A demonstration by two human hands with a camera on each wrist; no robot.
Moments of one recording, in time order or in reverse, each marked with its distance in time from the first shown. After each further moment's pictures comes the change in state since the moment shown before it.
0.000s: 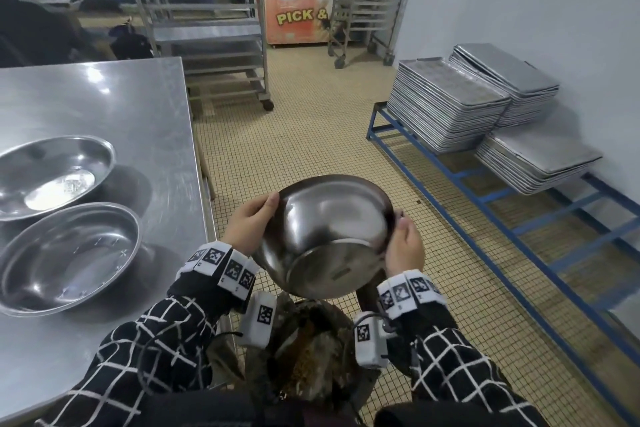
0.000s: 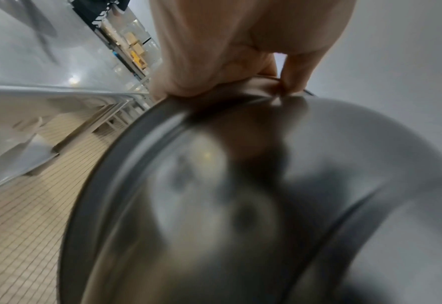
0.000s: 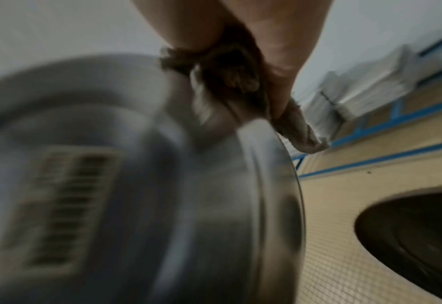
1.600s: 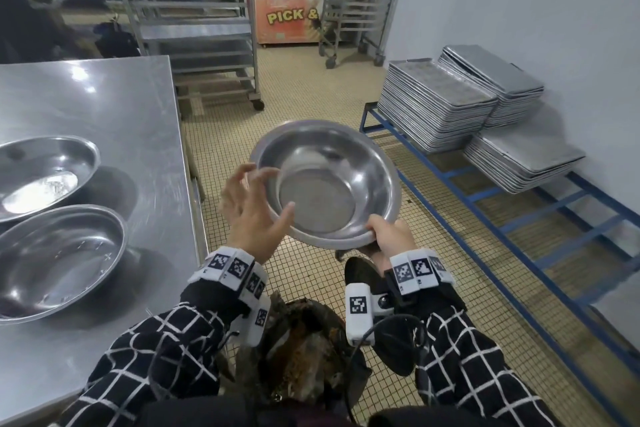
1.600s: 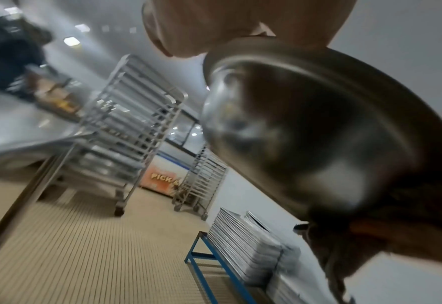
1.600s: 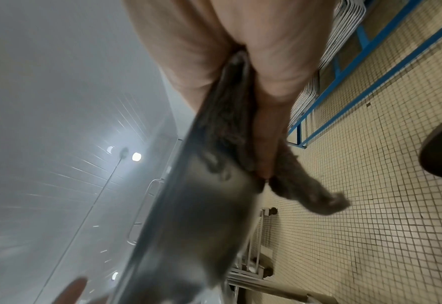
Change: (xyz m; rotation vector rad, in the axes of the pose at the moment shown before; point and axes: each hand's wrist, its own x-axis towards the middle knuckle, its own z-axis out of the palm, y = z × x) left_hand -0.007 0.008 0.025 0.657 0.239 0.464; right_hand -0.009 -0.053 -0.023 0.499 -0.330 0.387
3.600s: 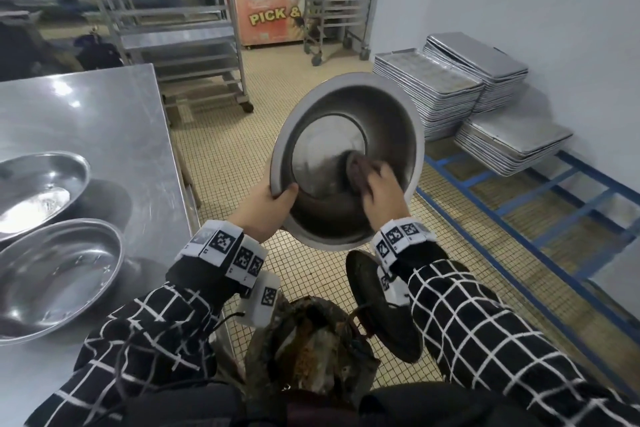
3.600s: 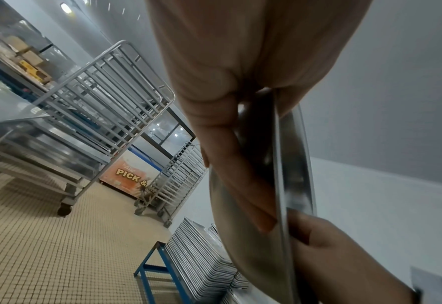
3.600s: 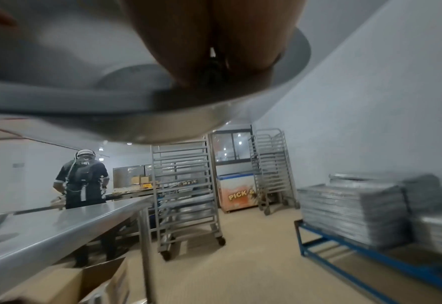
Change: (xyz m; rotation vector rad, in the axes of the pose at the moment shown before) left_hand 0.024 0.039 -0.021 -0.324 -0.494 -0.267; right_hand 0.045 -0.016 0.003 -0.981 0.052 -0.827
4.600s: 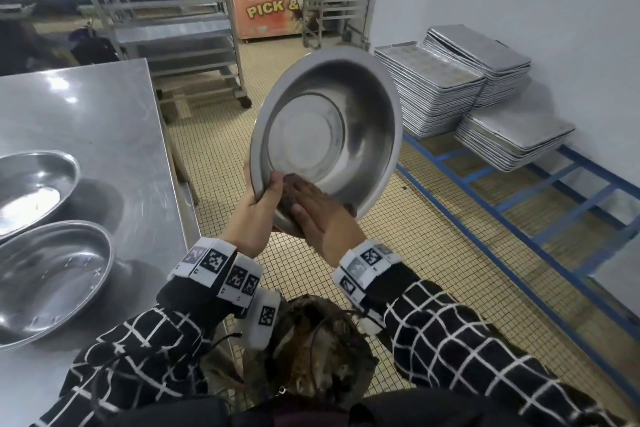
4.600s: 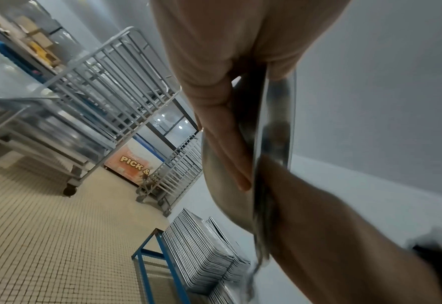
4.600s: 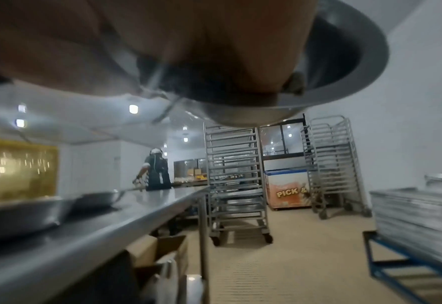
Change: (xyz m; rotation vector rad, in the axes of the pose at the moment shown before) left_hand -0.012 0.003 0.010 -0.420 0.185 -0.096; right_hand -0.034 -0.043 0.038 -0.140 -0.283 -0.349
